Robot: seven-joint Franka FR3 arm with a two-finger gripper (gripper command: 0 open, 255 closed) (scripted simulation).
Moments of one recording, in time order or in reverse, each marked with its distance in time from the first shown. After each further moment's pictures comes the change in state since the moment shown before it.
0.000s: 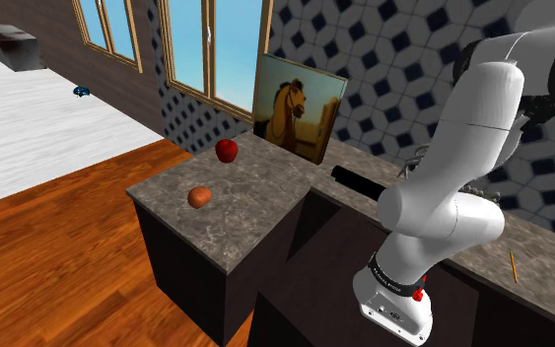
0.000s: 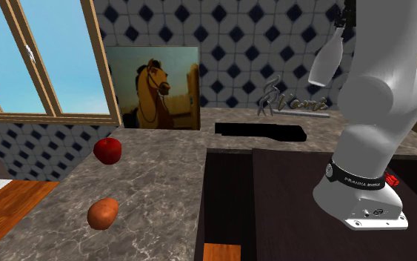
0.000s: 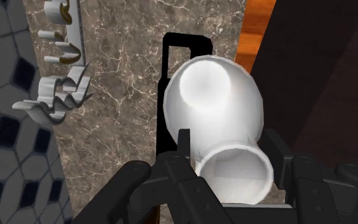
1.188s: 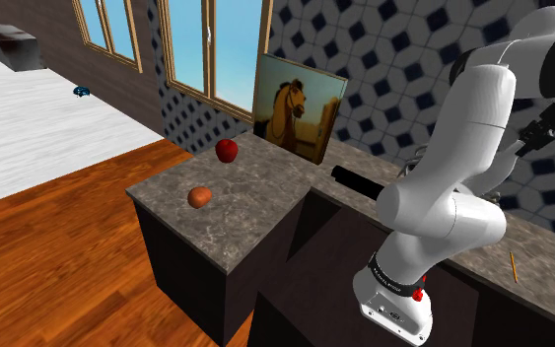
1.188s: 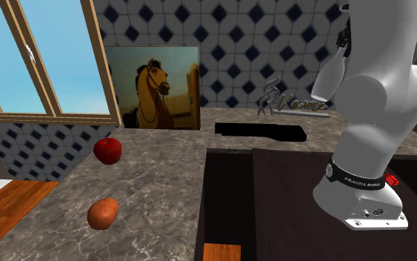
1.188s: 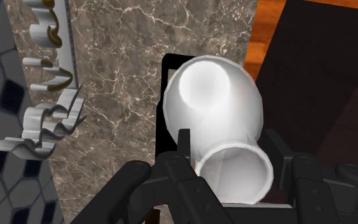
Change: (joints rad) arm -0.073 0.084 0.026 -0.127 0.067 0.150 -0.118
